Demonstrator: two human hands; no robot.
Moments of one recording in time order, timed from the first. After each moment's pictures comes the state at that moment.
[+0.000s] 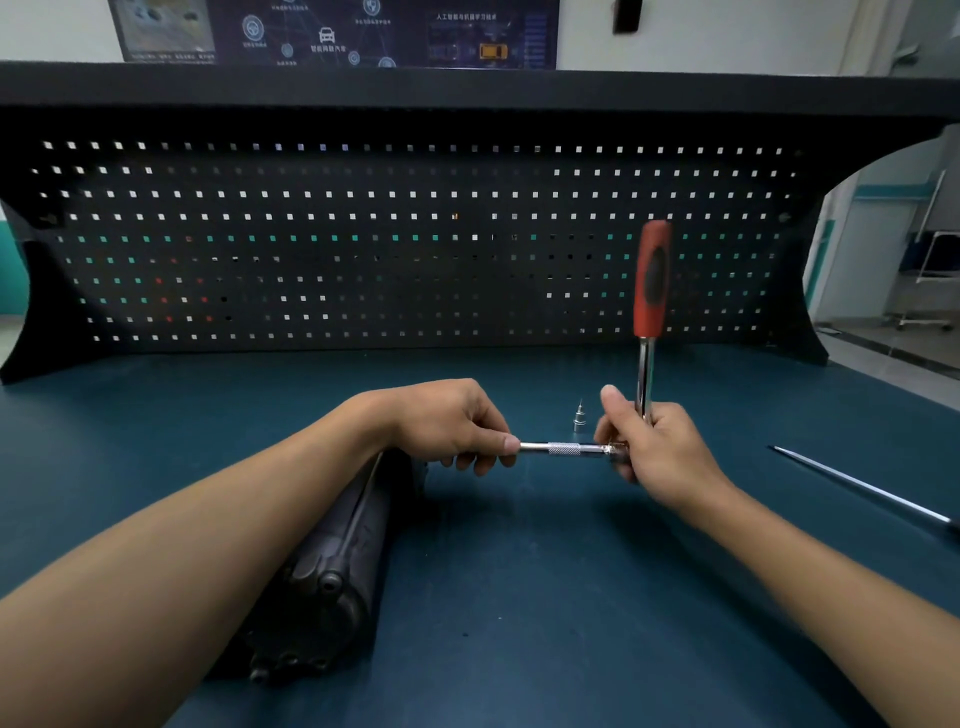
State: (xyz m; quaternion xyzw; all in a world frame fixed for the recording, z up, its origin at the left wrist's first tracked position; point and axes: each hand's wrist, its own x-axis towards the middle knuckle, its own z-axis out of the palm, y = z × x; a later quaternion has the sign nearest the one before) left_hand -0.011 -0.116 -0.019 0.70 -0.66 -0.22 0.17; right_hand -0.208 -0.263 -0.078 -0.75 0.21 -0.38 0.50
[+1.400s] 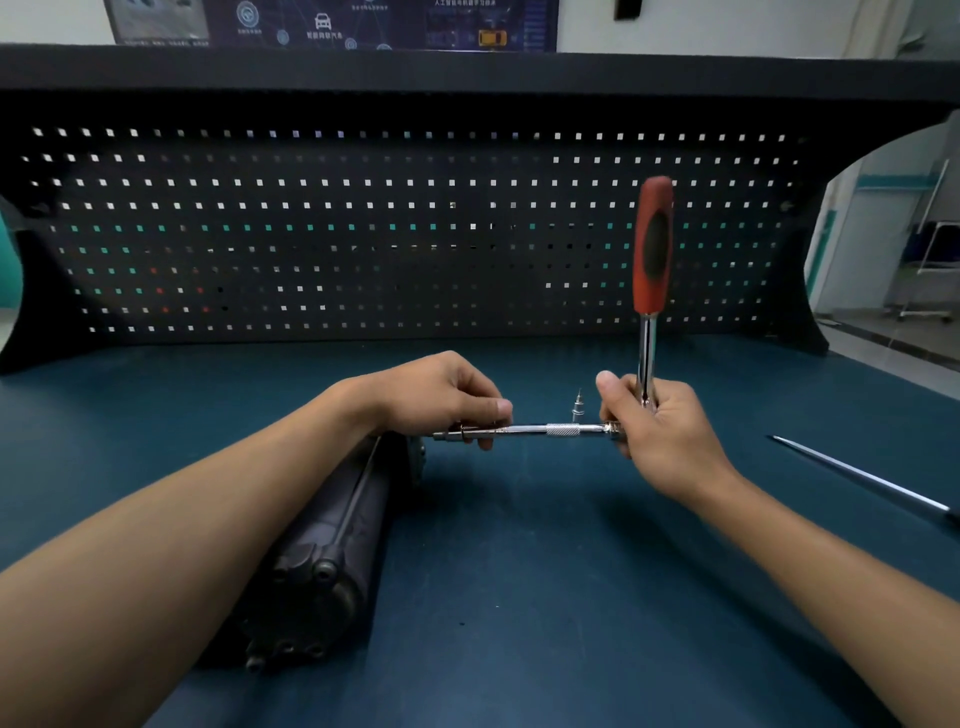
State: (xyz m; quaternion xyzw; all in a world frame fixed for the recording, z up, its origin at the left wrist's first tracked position) left_hand -0.010 -0.108 -0.013 0.69 -0.64 -0.21 0.25; right_hand -0.211 -0.256 -0.072 -0.77 0.19 -0.43 0.43
